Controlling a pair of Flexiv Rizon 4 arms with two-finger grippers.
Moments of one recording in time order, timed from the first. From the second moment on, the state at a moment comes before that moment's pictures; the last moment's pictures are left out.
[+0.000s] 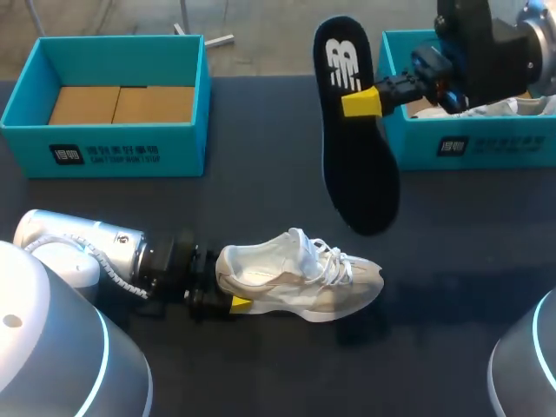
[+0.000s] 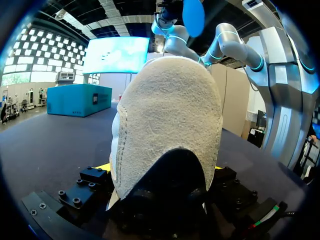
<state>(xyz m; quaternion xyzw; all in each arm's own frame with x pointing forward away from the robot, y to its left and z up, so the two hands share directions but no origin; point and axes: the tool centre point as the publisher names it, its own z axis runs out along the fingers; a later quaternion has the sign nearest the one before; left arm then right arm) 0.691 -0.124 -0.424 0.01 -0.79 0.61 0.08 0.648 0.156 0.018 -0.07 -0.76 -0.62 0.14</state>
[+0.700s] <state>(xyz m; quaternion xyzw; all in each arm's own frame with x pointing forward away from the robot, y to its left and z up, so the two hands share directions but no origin) 0.691 -0.124 -0.424 0.01 -0.79 0.61 0.08 0.609 0.139 0.045 -0.11 -0.74 -0.65 0.14</state>
